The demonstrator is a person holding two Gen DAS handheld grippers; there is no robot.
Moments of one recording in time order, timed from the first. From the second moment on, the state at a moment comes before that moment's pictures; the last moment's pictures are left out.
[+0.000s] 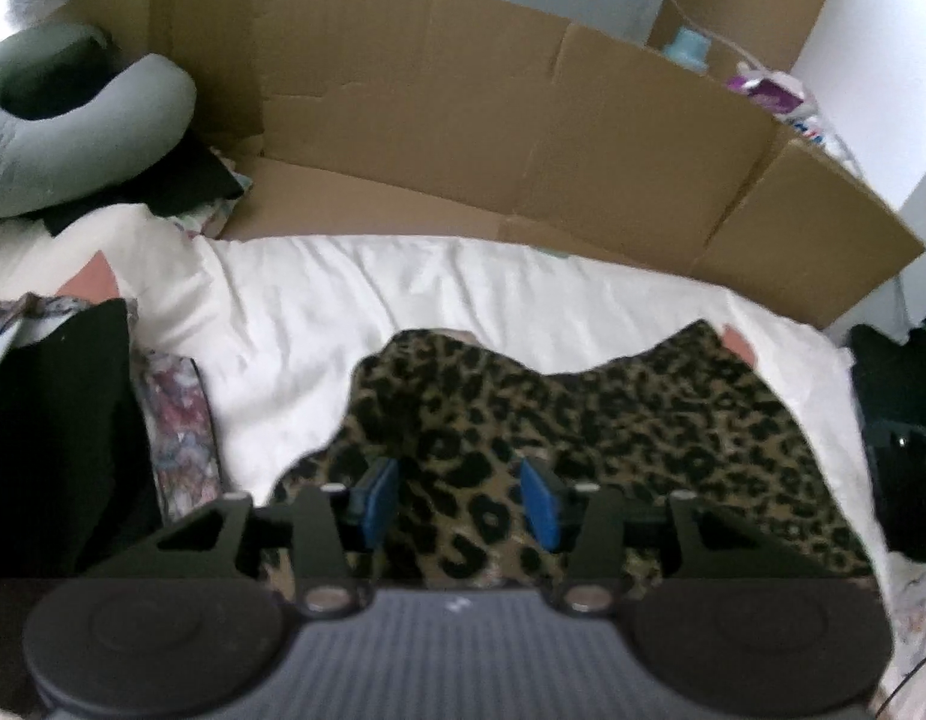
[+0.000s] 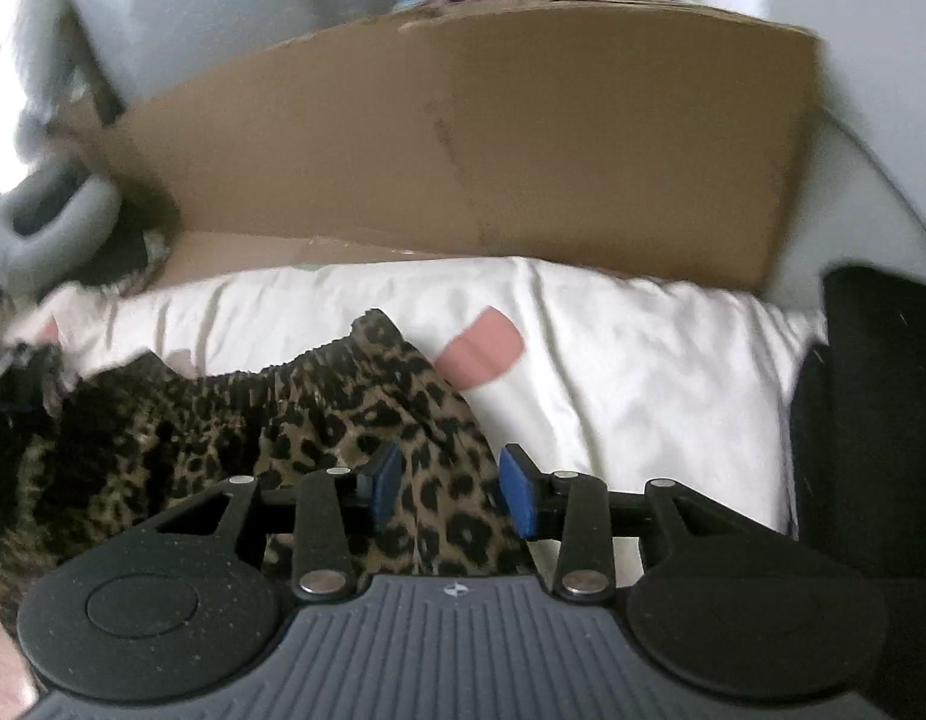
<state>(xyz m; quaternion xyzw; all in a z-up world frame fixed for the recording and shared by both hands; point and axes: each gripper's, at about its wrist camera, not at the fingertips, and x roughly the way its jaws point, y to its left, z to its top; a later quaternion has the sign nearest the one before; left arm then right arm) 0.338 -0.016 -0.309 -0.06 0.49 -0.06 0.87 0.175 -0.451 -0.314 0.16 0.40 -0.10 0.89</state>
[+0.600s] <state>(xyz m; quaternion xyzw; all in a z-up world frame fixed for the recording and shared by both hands) 0.255 -0.071 -0.263 -0.09 0.51 -0.07 0.85 0.071 -0.495 -0.234 0.16 0.38 -0.10 0.91</state>
